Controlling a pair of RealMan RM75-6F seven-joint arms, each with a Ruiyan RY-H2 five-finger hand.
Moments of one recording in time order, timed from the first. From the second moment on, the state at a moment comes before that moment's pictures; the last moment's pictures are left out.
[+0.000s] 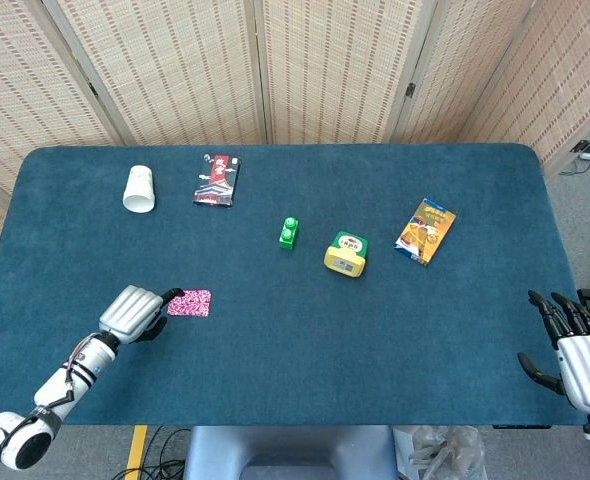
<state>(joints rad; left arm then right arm) -0.59 -1.26 -0.12 -1.54 1.36 0.80 0.21 0.03 -1.07 0.02 -1.62 -1.59 1.55 0.05</state>
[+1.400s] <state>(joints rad) -0.71 -1.35 -0.02 -1.50 1.03 0.74 0.44 0.03 -1.08 0.03 -1.59 -1.56 1.53 0.06</state>
